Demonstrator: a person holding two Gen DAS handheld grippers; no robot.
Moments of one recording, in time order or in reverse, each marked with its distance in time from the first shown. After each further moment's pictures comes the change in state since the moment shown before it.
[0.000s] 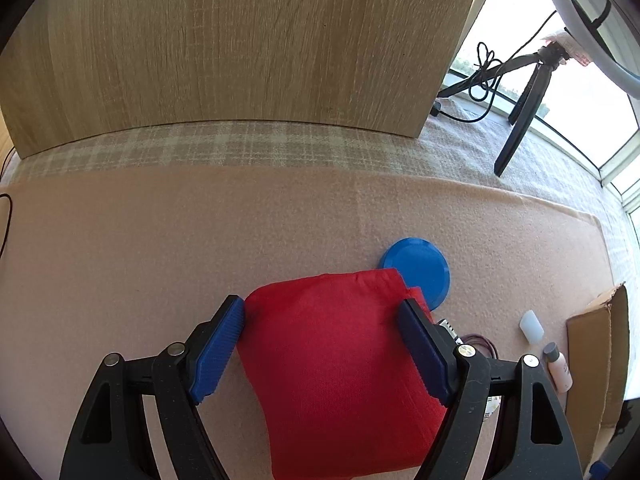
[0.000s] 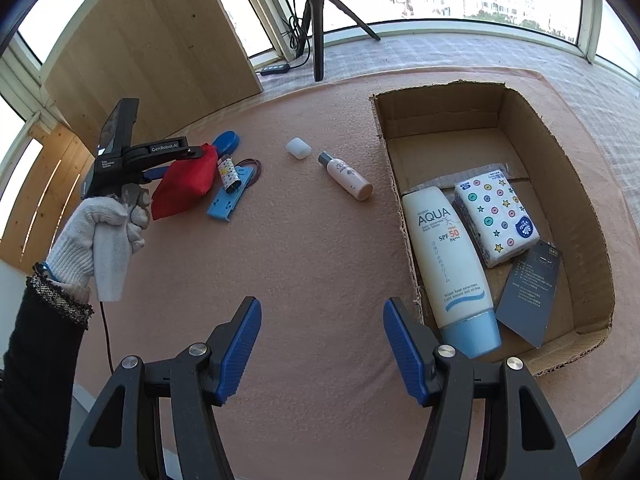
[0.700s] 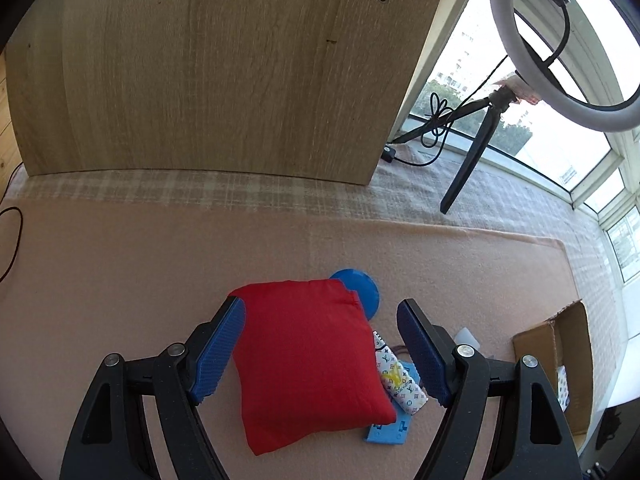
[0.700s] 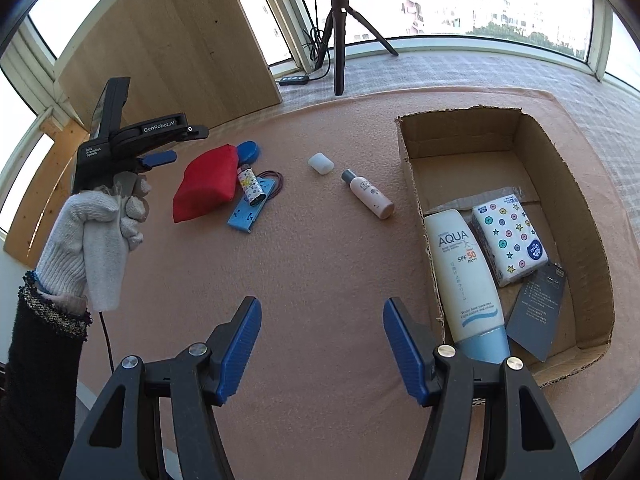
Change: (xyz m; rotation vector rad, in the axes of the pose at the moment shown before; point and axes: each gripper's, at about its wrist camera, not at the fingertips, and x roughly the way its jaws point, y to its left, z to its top) left arm -0.053 -0.015 0.009 -0.028 -0.105 -0.076; right arm -0.008 0.016 0.003 -0.027 -0.032 0.013
